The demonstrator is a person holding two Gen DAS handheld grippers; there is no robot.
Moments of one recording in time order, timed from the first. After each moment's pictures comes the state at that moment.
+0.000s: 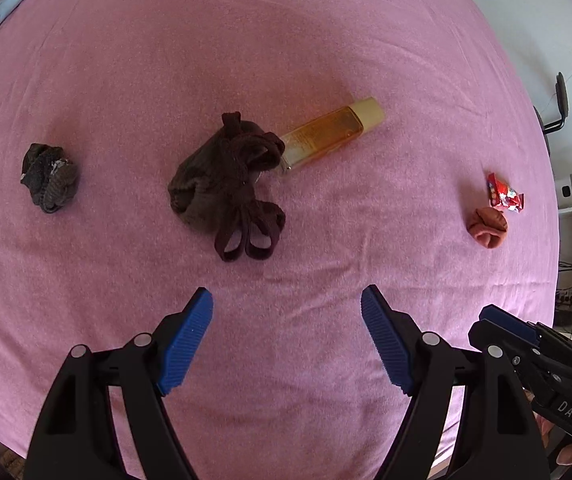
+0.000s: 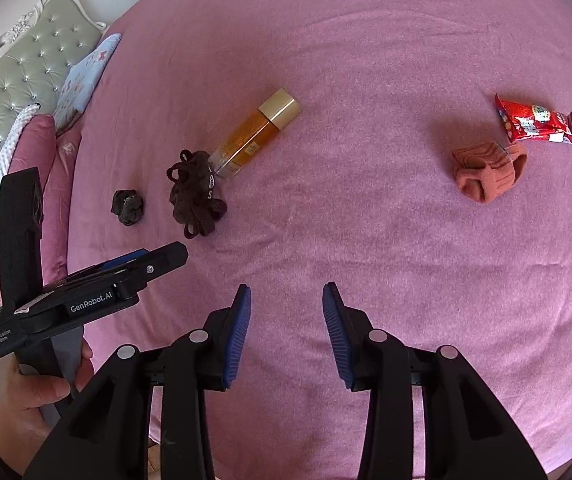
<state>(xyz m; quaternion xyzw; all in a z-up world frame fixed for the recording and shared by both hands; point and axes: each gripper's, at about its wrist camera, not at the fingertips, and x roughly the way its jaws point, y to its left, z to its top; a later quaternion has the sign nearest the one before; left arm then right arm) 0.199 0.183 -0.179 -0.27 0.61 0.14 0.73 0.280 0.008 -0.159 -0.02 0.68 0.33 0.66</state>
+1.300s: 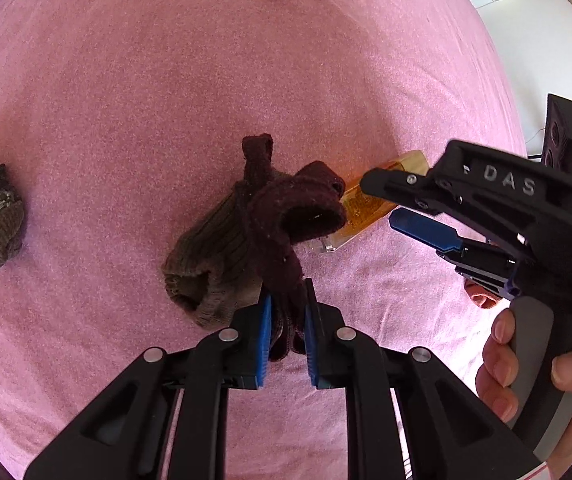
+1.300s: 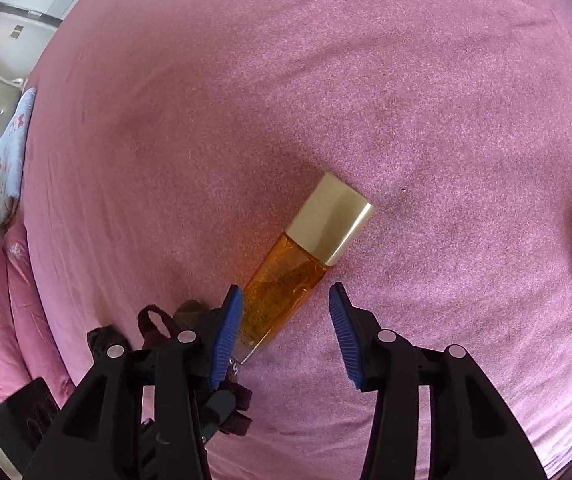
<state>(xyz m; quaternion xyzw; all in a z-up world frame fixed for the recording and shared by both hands) 0.202 0.273 -0.224 -0.37 0.60 0.09 0.70 0.365 0.152 -0.242 0.05 0.74 0.18 0.65</state>
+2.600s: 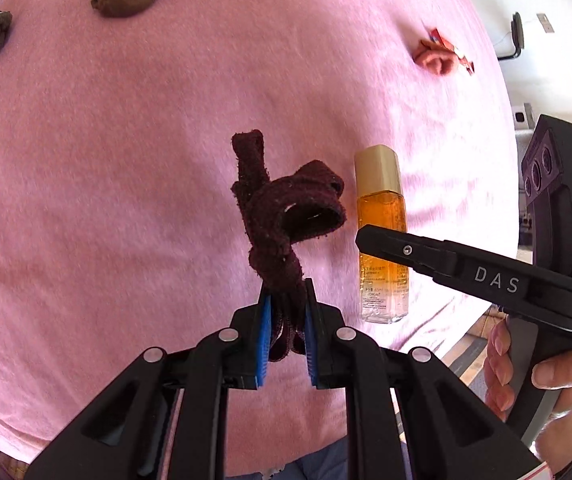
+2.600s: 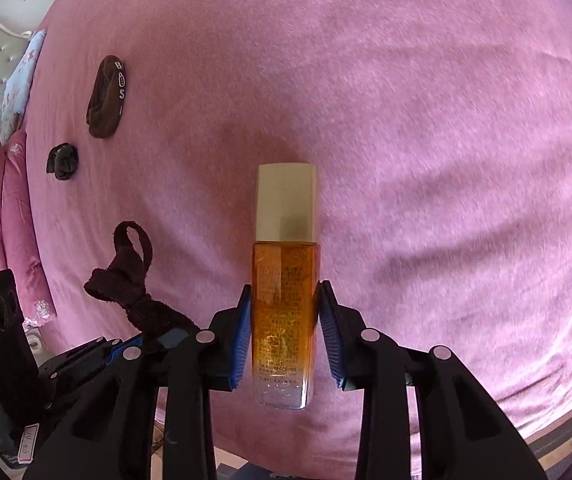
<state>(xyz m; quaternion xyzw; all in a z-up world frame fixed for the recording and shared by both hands) 0.066 0.091 -0.213 -0.31 0.67 -0.01 0.67 0.187 -0.044 -0.228 0.02 0.78 0.21 0.59</state>
